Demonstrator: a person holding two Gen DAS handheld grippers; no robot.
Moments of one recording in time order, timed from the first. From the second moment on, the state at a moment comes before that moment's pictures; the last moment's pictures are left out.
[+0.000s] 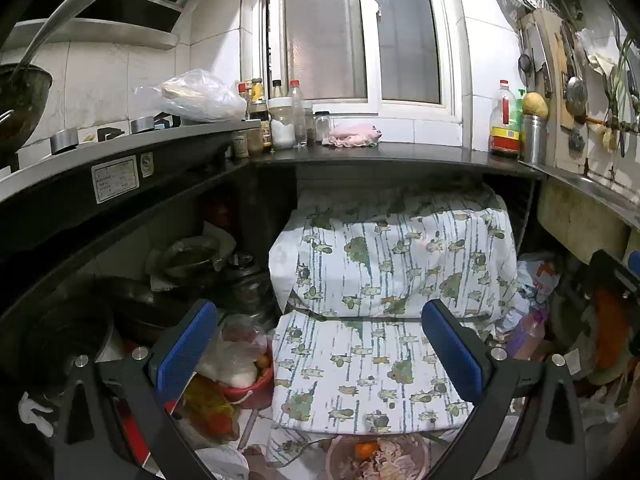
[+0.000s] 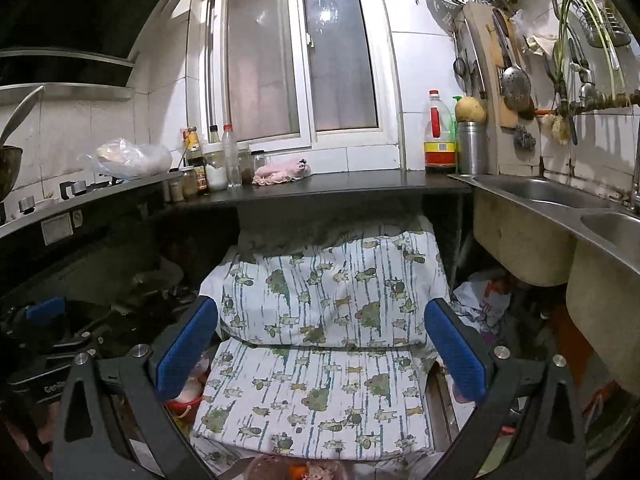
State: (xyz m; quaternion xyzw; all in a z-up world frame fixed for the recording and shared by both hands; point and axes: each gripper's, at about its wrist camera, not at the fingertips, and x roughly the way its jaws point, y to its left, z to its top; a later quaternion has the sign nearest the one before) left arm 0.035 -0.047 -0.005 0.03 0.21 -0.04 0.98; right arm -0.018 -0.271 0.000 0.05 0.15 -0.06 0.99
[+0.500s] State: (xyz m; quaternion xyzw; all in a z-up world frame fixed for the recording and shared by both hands) left arm 0.023 -0.044 0.001 0.04 0.20 -0.04 0.98; right arm -0.018 -0.269 -0.004 0.04 0.15 -0.06 0.99
